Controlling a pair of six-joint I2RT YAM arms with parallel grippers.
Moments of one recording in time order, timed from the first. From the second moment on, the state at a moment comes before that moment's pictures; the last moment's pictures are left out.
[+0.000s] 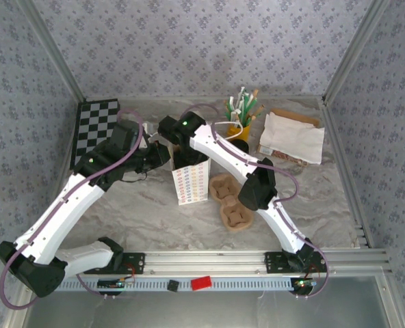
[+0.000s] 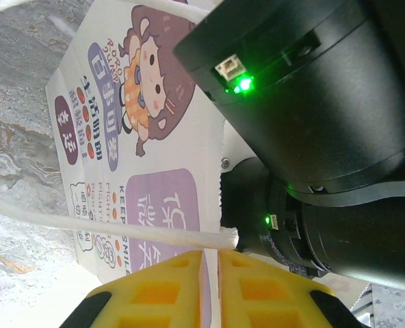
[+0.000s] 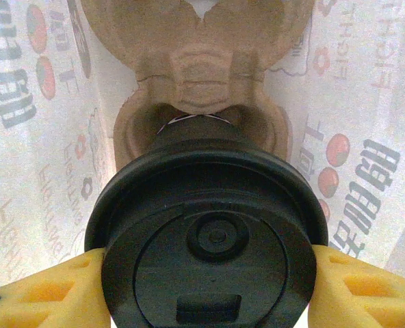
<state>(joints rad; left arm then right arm) -0.59 1.11 1.26 -0.85 0.13 -0.83 0.89 2.36 2.49 -1.67 0.04 0.66</state>
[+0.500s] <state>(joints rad) -0.59 1.11 1.26 -0.87 0.12 -0.81 0.90 2.35 2.45 -1.64 0.03 0.66</state>
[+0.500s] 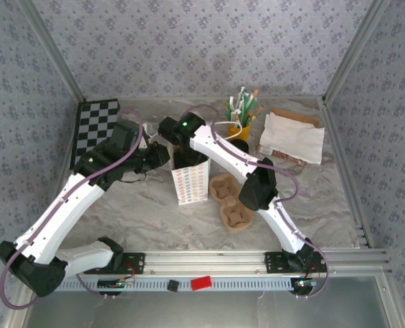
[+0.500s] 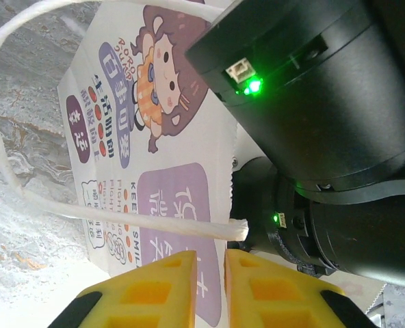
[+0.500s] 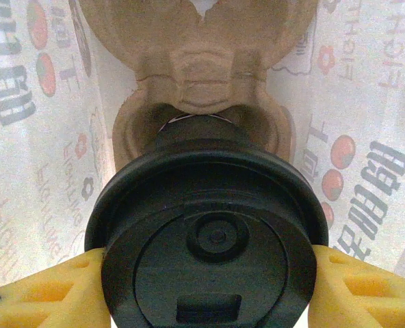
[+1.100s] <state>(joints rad) -0.58 1.11 1.26 -0.89 0.12 -0.78 0.90 2.32 2.38 -1.58 0.04 0.66</state>
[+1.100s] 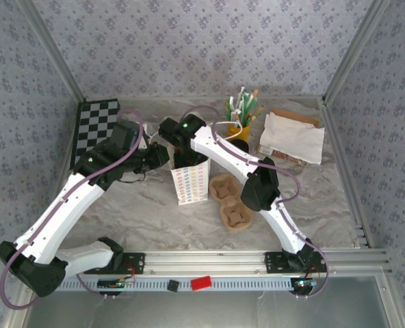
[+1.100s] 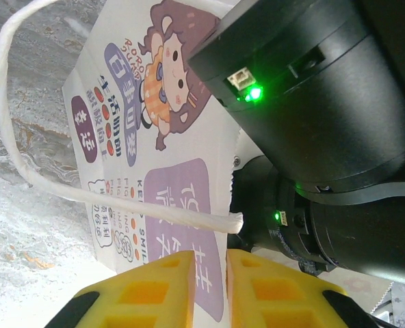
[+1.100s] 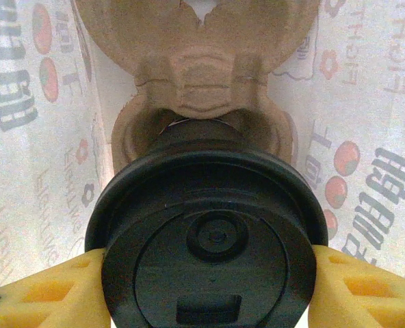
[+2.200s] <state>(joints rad) -0.58 1.12 1.27 -0.90 0.12 -0.78 0.90 2.29 2.33 -1.55 0.04 0.67</state>
